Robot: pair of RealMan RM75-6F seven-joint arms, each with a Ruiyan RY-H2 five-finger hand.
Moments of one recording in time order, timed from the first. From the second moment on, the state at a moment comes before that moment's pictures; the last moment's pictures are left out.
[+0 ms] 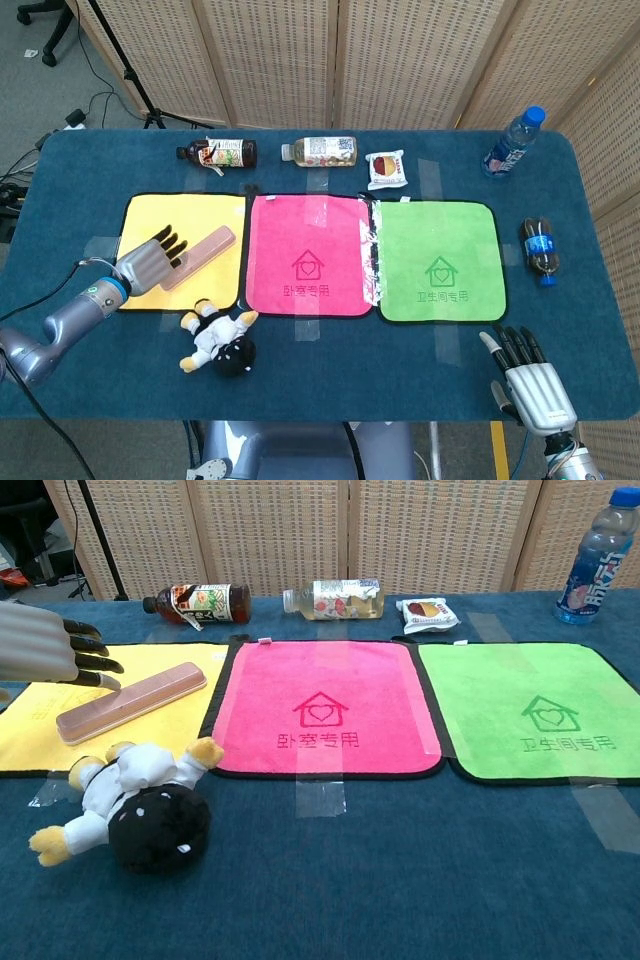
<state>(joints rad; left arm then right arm) -1.07 -1.17 0.32 -1.40 1.14 0.66 0.83 0.07 -1.19 -0.08 -1.66 -1.66 1.41 -0.24</state>
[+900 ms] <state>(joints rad) -1.00 -1.25 0.17 -1.38 1.27 0.75 0.64 0.06 -1.19 -0.08 -1.66 -1.65 1.41 -0.24</state>
